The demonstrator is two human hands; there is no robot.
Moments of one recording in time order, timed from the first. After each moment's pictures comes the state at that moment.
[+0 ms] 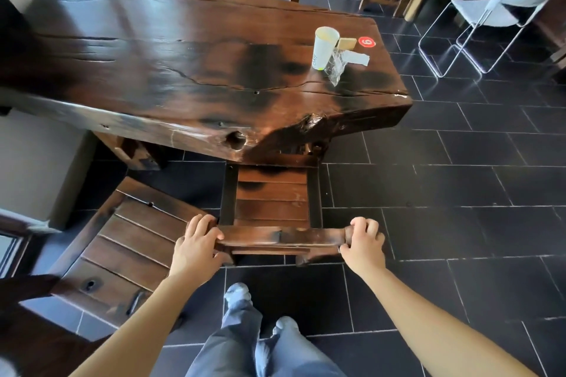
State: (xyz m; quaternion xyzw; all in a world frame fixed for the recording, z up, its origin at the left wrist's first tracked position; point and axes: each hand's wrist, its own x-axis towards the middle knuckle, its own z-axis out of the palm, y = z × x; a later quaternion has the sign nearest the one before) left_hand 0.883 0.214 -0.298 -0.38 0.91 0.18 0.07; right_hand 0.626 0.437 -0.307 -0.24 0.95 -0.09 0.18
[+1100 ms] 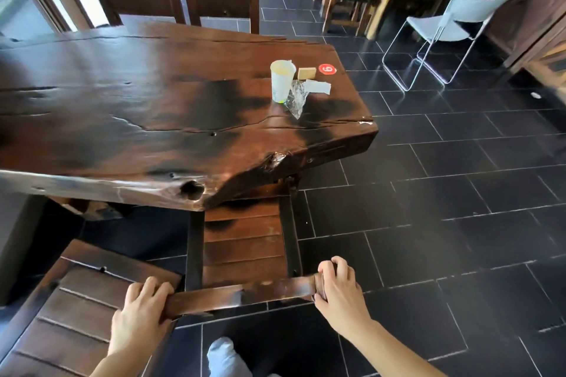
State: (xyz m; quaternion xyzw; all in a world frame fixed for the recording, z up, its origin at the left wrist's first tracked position) left_hand 0.841 0.179 -0.315 -0.39 0.91 0.14 0.08; right_hand 0.575 0.435 -0.325 -0.39 0.91 -0.06 0.13
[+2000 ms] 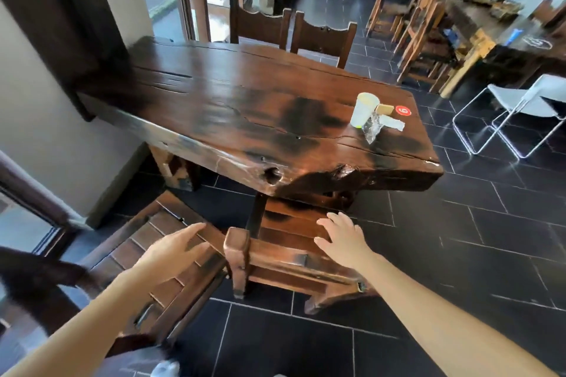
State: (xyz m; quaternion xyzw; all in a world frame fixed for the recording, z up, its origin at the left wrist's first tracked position) left_hand 0.967 0.161 -0.238 -0.49 0.82 0.31 0.04; right_hand 0.639 0.313 -0.228 -0.53 0.82 0.02 0.20
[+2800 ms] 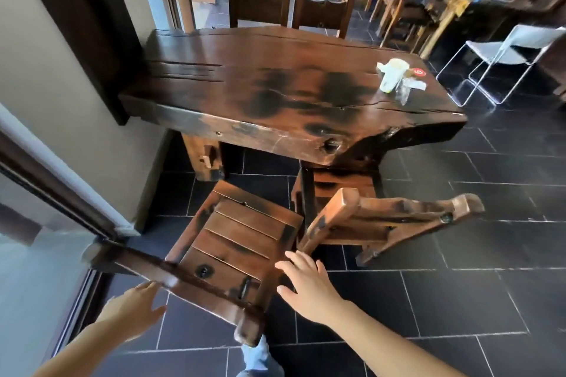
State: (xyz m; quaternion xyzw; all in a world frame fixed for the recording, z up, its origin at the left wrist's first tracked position) left_hand 1.330 0.054 -0.287 -0.42 0.86 0.17 0.25; right_hand 1.059 0.259 -0.262 -0.52 0.80 -0.04 0.29
